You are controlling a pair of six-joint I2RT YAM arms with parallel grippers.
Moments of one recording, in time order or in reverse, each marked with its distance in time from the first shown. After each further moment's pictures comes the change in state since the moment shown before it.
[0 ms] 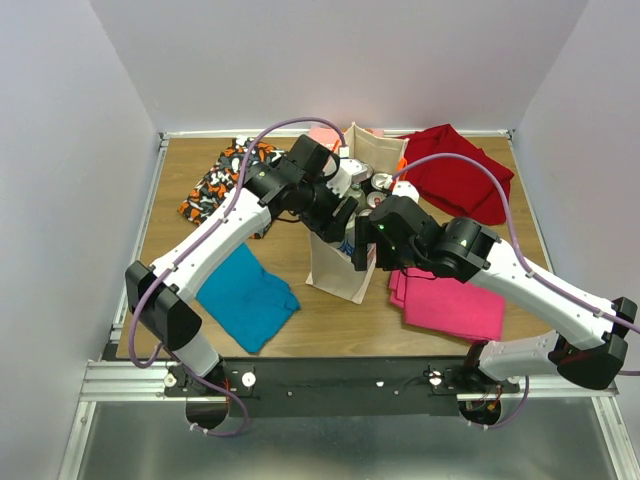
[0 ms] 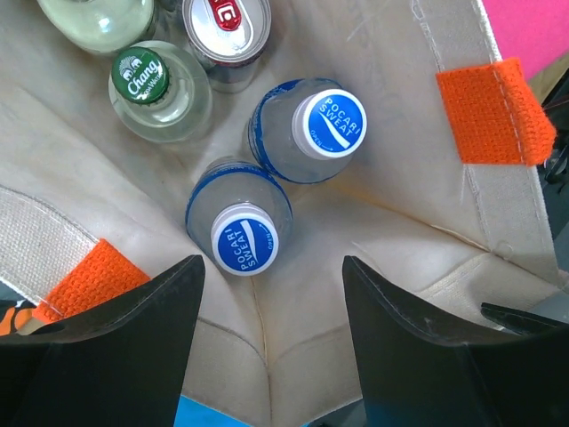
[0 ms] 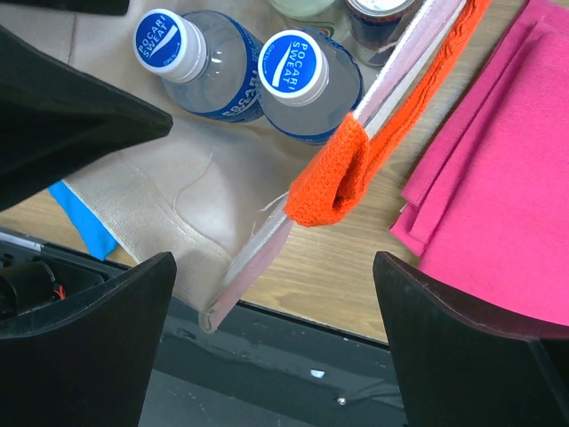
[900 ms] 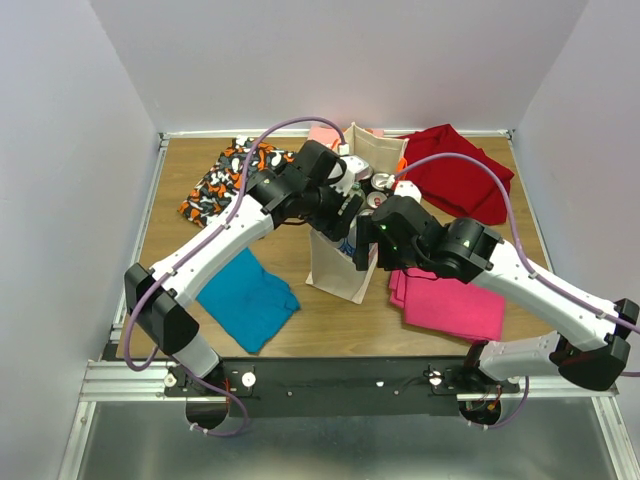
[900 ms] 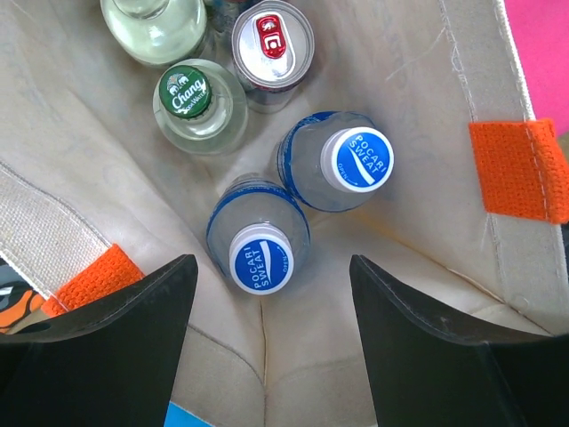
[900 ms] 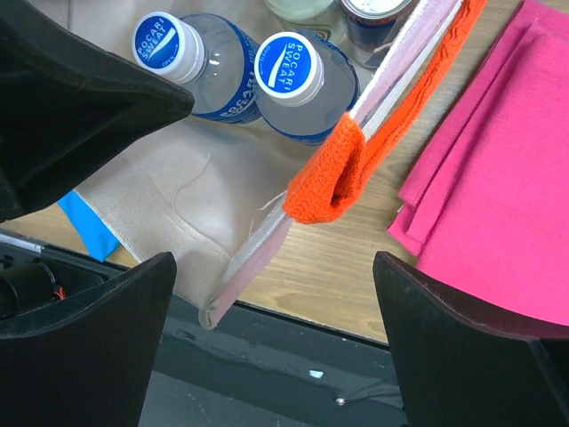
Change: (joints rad) left arm -0.047 -0.028 -0.047 0.089 -0.156 -0.100; right arm 0.000 -0.009 0.000 -0.003 0.006 0.000
